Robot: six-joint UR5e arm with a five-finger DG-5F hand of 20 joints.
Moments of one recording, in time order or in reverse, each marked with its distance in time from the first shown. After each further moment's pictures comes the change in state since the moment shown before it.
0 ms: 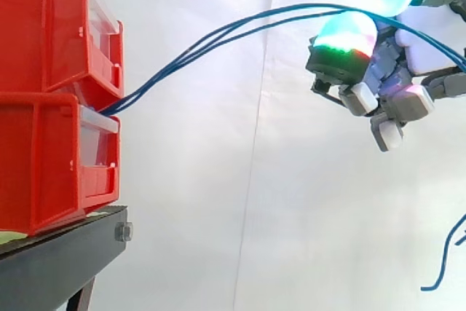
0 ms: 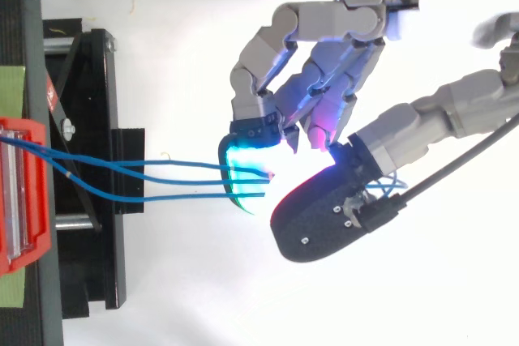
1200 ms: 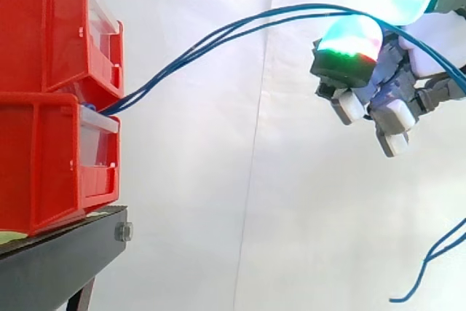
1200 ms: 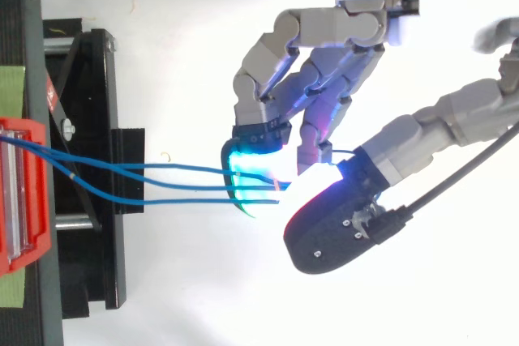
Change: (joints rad) arm 0.002 0.000 0.000 -0.016 -0.003 0.016
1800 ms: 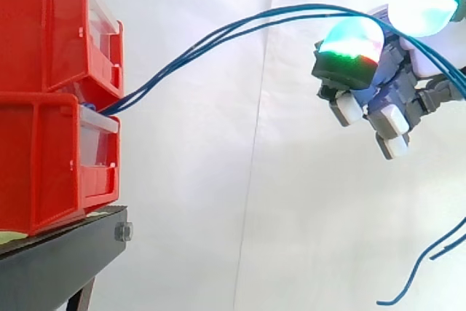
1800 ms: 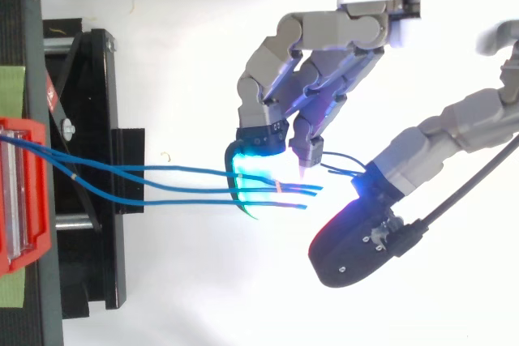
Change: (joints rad) arm 0.000 0.000 0.000 -0.004 -0.003 0.000
